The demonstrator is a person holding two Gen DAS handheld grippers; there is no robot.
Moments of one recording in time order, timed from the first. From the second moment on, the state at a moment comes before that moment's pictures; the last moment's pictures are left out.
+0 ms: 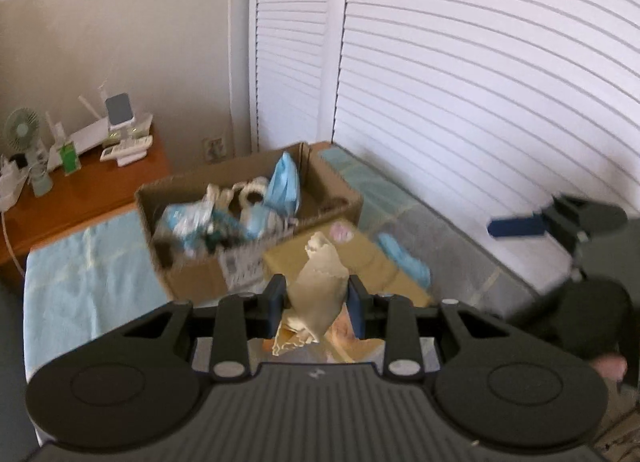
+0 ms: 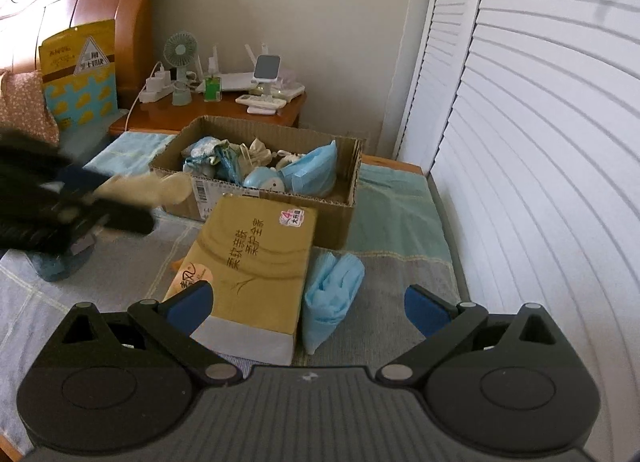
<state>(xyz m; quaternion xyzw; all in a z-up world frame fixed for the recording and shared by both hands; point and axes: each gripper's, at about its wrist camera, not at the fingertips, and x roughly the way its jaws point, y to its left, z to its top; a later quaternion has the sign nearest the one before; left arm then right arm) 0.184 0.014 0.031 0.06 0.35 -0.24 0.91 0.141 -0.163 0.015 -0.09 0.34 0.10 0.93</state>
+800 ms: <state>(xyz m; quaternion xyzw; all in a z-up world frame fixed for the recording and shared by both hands) 0.326 -0.058 0.021 0.05 0.37 -0.24 0.90 0.142 -0.198 0.011 -0.05 0.34 0.08 0.93</state>
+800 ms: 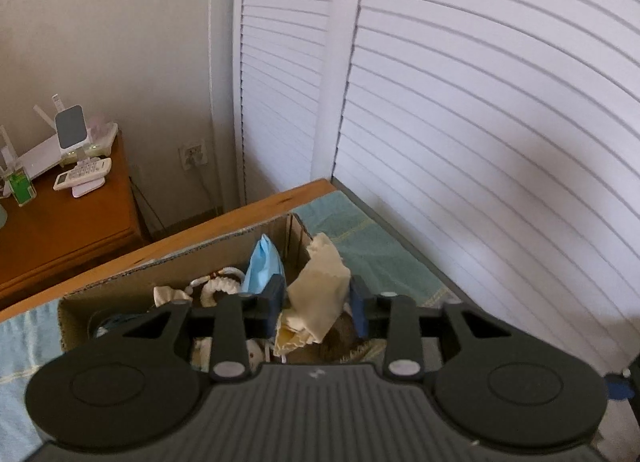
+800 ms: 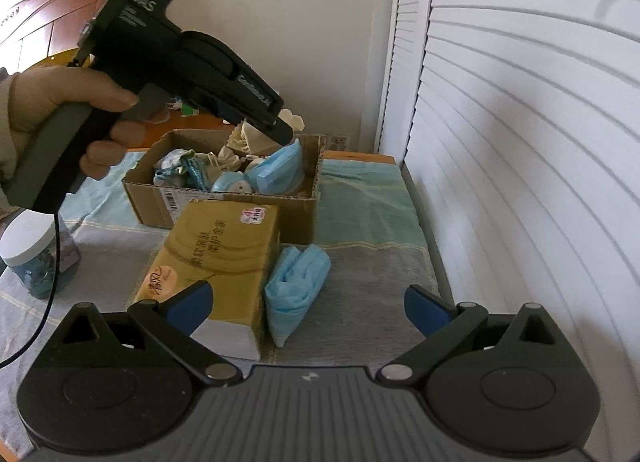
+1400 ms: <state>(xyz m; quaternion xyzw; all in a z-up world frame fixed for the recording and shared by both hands) 0.249 -0.026 0.041 0.07 0.34 -0.20 0.92 0.131 -0.204 0.007 -0.04 0.36 0.06 0.93</state>
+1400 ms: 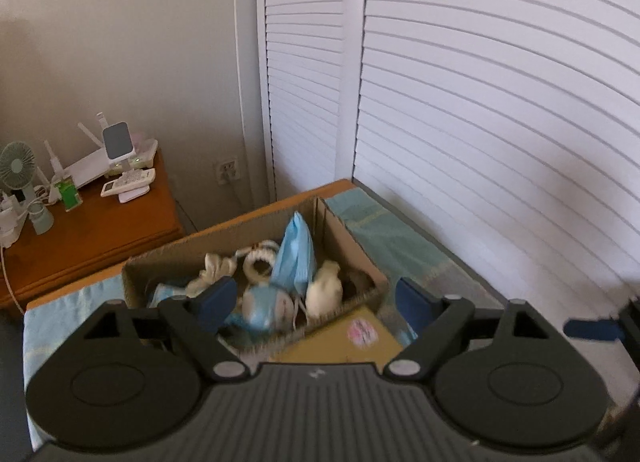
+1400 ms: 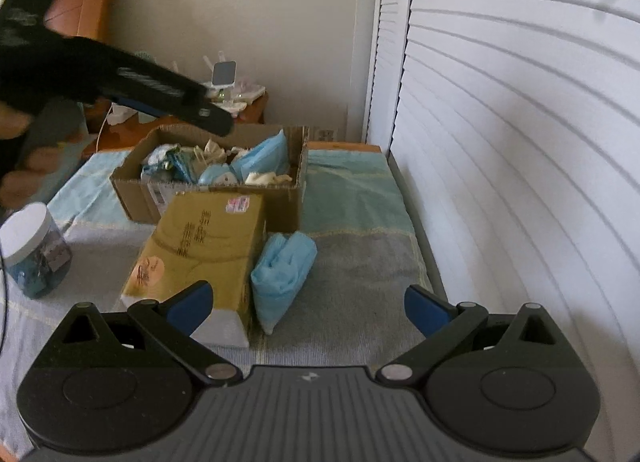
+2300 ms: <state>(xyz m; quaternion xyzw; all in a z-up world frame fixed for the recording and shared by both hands) 0.125 0.020 0.006 0.04 0.35 -0.13 0.93 0.123 -0.213 -0.008 -0.04 0.38 0.05 0.92</state>
